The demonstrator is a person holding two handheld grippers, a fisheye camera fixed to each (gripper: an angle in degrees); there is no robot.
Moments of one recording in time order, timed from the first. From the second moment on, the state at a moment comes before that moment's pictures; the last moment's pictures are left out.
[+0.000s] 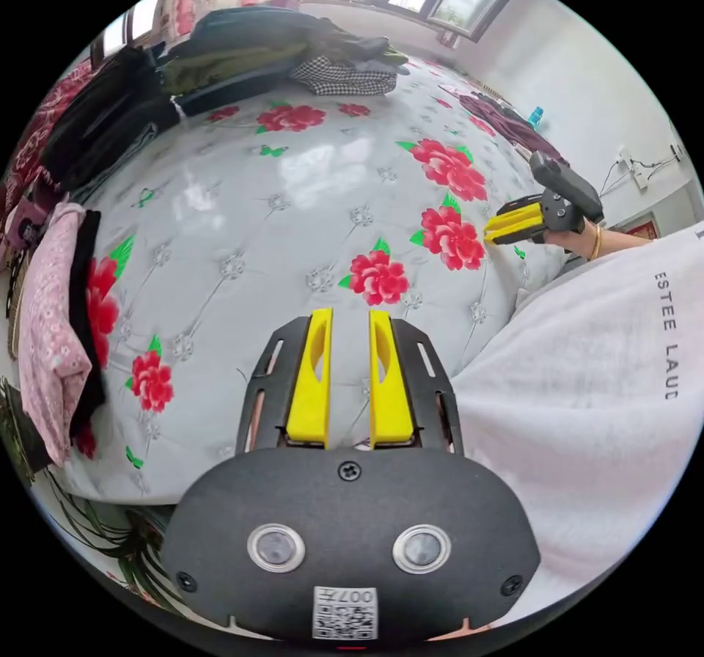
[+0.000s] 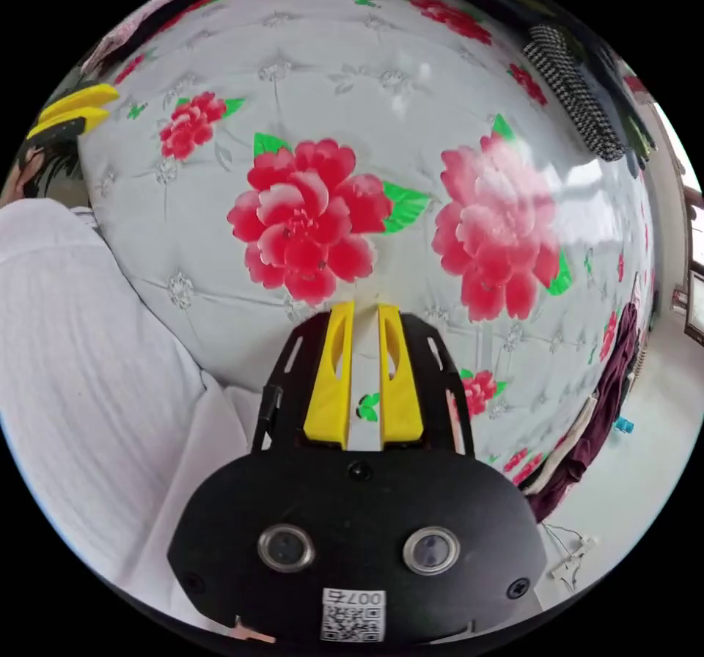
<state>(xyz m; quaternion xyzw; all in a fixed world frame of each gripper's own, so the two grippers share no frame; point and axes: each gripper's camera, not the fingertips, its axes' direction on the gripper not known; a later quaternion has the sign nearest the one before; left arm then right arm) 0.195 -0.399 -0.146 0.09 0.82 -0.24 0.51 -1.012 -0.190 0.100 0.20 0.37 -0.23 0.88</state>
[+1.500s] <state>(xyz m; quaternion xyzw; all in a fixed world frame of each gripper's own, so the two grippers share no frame) 0.085 -0.648 -0.257 -0.17 0.80 -0.09 0.56 -0.549 0.057 -0.126 0.64 -0.10 -0.02 0.77</state>
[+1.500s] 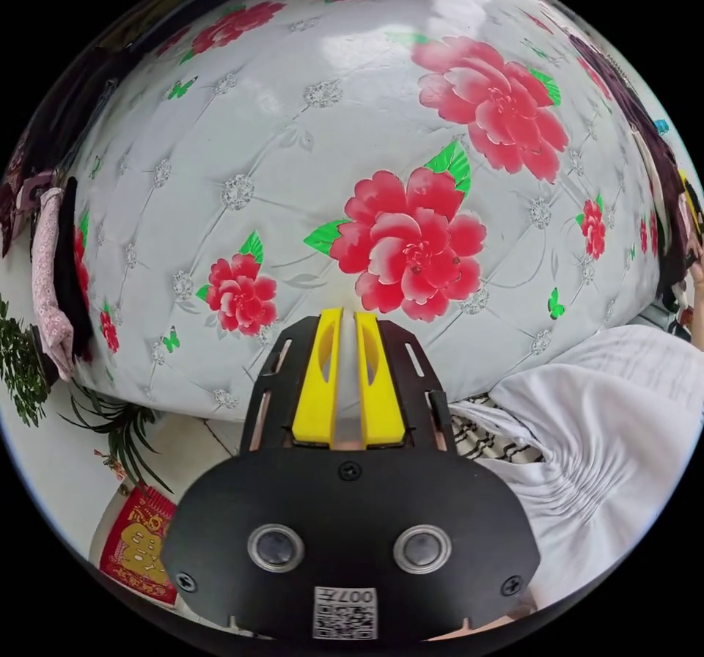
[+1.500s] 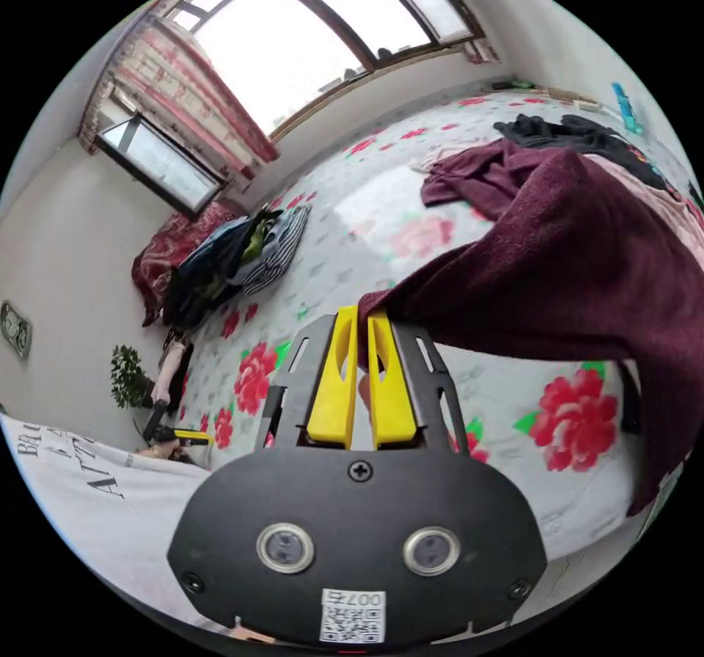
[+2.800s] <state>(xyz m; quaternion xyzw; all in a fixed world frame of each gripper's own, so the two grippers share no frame) 0.188 -0.486 -0.220 -0.08 0.85 -0.32 0.42 -0.740 -0.053 0.007 0.43 0.01 -0.05 0.90</state>
